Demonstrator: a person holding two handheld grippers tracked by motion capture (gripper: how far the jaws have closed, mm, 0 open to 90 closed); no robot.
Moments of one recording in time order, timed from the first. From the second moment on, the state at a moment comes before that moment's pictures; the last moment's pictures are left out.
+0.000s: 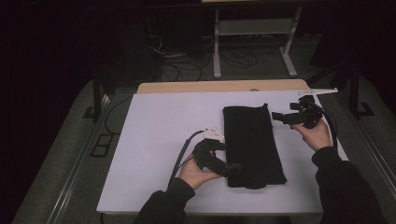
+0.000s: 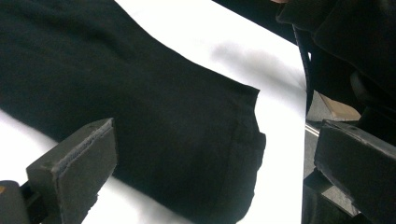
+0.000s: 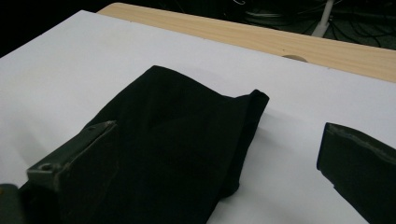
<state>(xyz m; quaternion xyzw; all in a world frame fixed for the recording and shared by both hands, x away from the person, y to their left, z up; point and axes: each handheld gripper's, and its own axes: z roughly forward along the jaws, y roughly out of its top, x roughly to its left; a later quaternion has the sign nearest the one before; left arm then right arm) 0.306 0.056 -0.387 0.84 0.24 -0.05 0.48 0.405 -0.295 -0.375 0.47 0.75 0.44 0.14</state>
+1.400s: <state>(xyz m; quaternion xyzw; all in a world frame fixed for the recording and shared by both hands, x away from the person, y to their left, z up) 0.300 0.134 -0.394 0.82 0.30 0.01 0.50 0.357 -0.306 -0.375 0.45 0.76 0.45 0.14</state>
